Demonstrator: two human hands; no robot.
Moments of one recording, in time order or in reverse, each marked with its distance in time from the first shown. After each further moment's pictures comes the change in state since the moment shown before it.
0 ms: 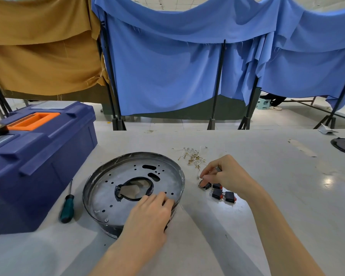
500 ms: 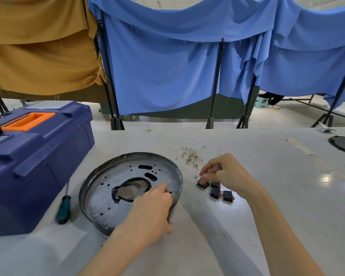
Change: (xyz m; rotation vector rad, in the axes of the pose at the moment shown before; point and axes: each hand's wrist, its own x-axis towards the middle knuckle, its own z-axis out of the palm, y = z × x) left_hand 0.024 0.004 -0.018 -0.058 -0.189 -0.065; right_hand 0.001 0.004 -0.004 -0.023 0.030 -0.031
